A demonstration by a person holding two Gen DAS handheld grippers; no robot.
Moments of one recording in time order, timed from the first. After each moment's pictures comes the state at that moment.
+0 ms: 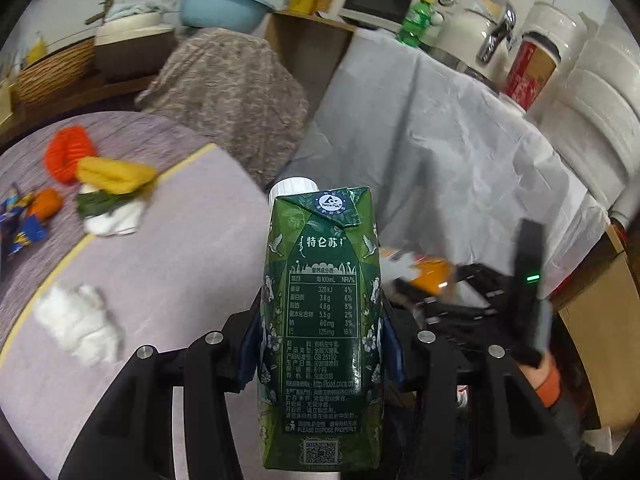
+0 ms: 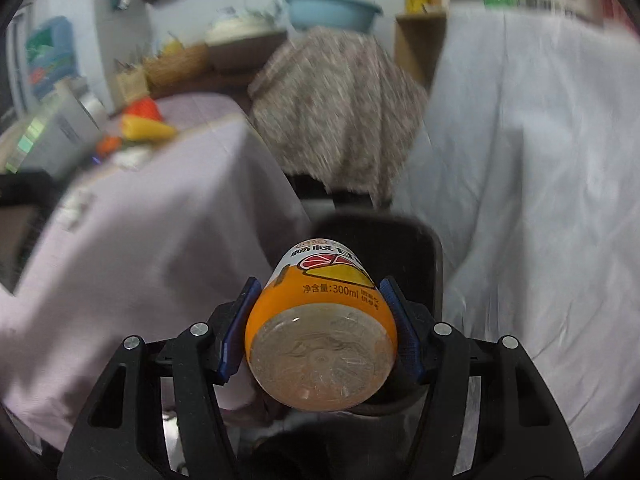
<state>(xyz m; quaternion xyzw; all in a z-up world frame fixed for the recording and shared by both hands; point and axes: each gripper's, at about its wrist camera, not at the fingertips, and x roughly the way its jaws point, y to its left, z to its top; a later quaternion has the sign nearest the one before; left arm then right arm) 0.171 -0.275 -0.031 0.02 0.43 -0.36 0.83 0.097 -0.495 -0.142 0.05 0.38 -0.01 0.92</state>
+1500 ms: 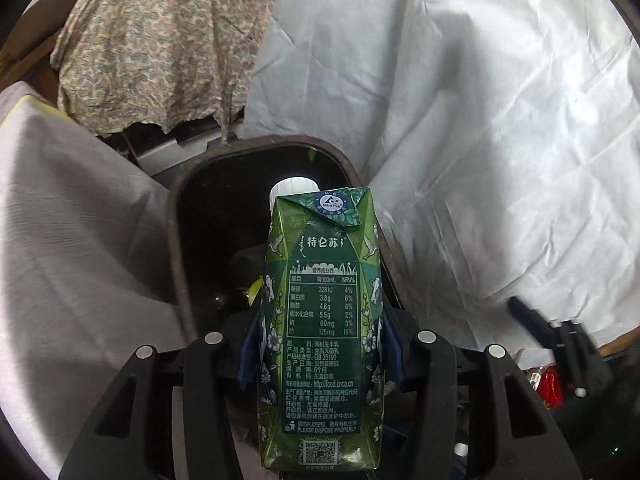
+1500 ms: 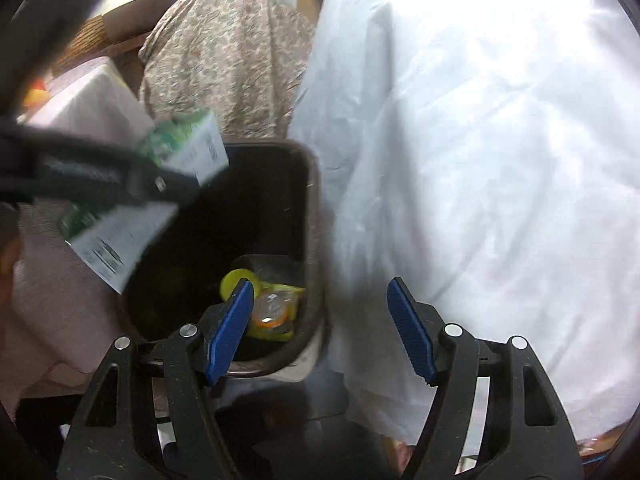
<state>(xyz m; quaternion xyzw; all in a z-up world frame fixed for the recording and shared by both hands) 0.222 -0.454 -0.162 0.11 0.54 -0.33 0.76 0.069 -0.569 -0.200 0.04 0.42 -0.17 0.89</state>
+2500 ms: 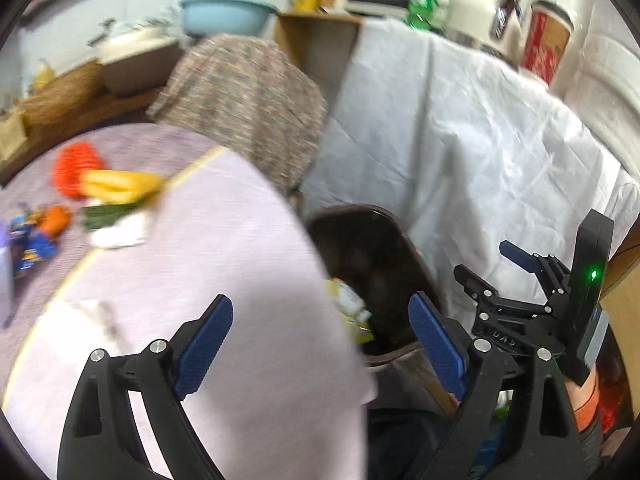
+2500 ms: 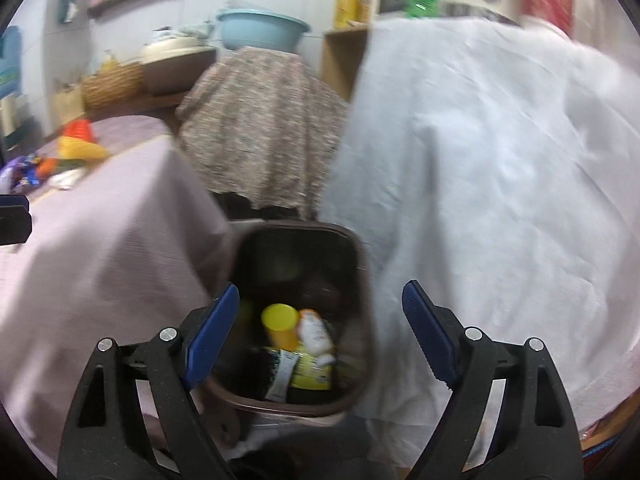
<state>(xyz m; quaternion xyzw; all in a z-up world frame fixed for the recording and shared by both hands) 0.162 -0.270 -0.044 0.08 0.40 -0.30 0.86 0.073 -0.494 -0.125 0.03 0.33 -0.14 0.93</state>
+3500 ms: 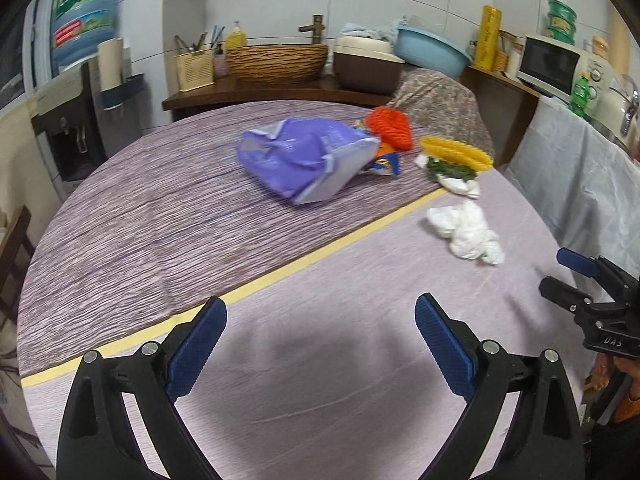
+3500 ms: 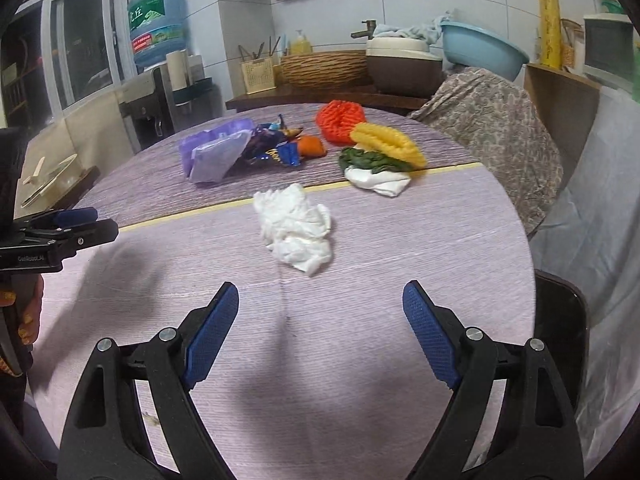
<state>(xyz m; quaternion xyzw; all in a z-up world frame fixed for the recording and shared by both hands) 0.142 0.021 -0.050 0.01 0.37 -0.08 0.92 0.105 -0.241 -0.090 0.00 0.33 0.16 0.93</state>
